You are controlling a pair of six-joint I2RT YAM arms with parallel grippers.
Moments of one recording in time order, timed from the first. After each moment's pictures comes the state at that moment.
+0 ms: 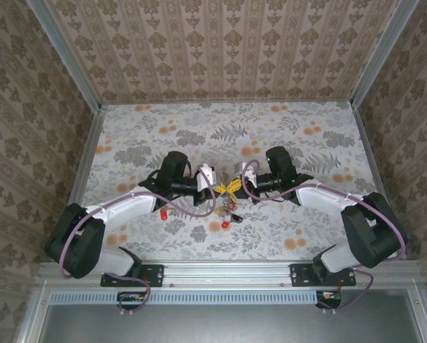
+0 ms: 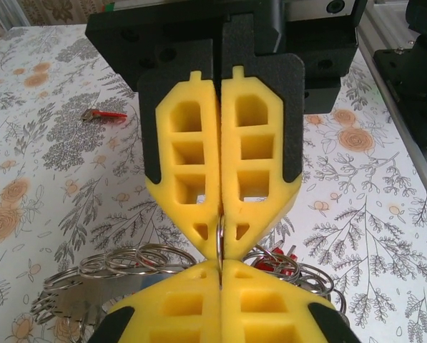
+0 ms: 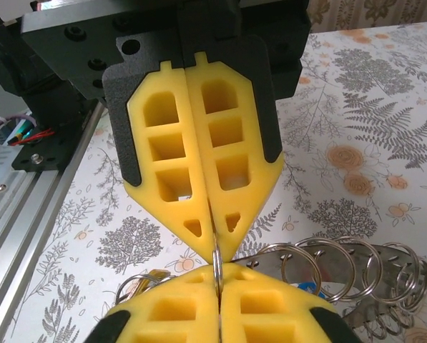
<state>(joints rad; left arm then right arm) -0.66 1.37 0.71 0.09 0.79 0.52 0.45 1.46 0.72 0.11 -0.94 -0.50</state>
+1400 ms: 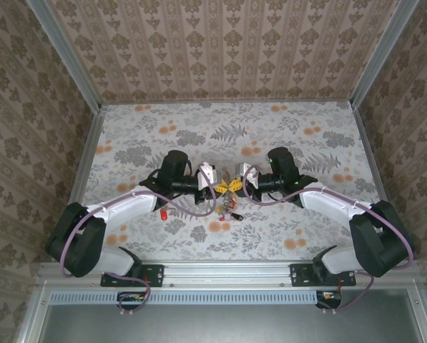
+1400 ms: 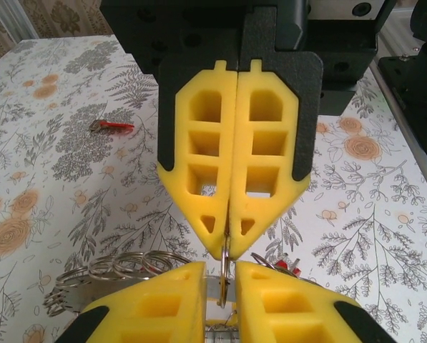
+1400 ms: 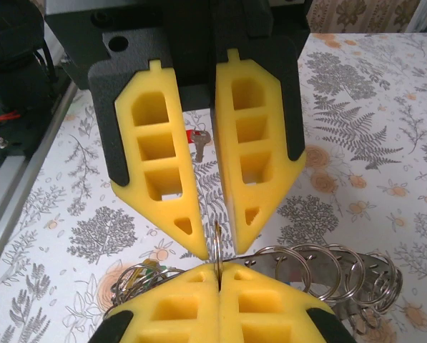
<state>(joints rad) -0.66 1.39 0.72 0.12 0.79 0.51 0.46 1.39 0.71 0.07 -0.85 -0.55</state>
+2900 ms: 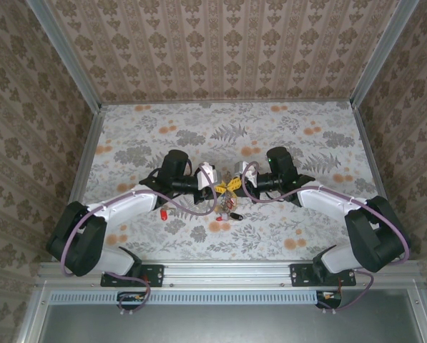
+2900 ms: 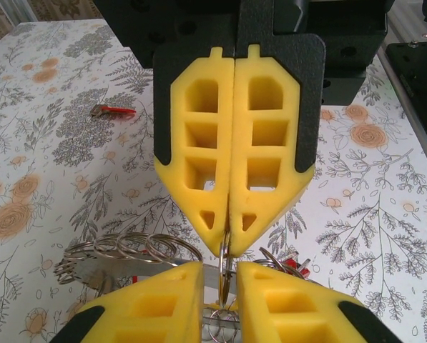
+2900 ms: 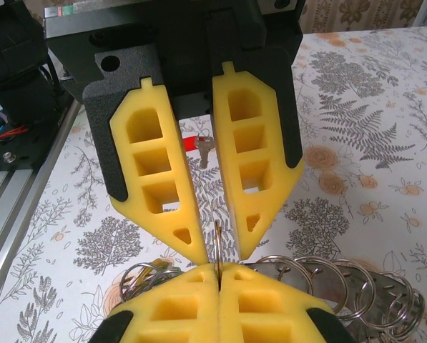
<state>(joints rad) -0.65 1.39 0.73 0.08 0.77 0.53 0.46 1.42 0.71 0.12 -0.87 -0.49</state>
